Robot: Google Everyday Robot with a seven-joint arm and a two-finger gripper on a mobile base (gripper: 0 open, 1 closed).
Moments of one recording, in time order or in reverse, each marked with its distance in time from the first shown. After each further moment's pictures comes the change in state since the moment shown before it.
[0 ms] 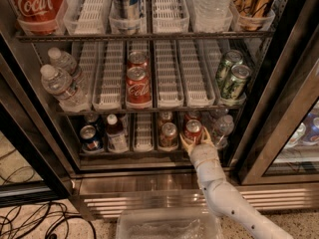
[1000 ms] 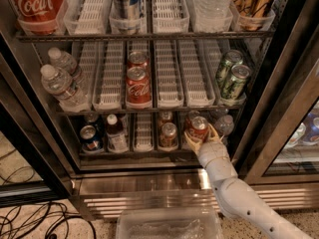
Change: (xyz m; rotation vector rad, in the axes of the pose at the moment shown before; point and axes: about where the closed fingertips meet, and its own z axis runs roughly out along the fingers) arm -0.034 -0.018 -0.021 -0.045 0.024 0.021
